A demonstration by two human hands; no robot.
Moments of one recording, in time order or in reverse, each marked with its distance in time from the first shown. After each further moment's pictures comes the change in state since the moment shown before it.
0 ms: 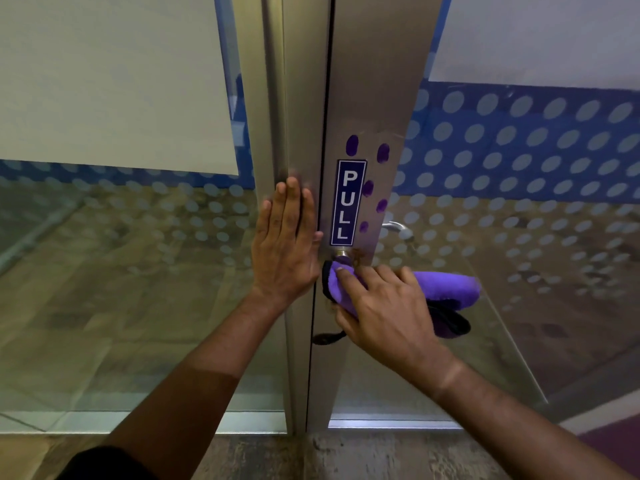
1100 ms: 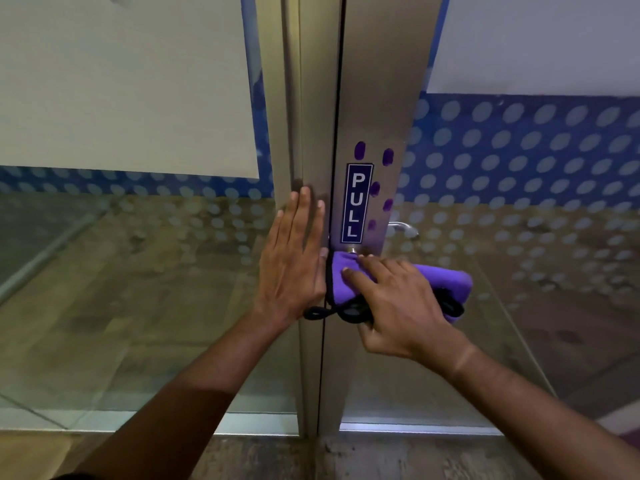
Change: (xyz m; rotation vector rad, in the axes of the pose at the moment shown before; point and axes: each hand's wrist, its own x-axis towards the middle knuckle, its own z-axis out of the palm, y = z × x) left_hand 0.000 0.014 -0.059 -0.114 -0.273 -0.097; right_hand -0.007 0.009 -0.017 0.112 -0.045 -0.152
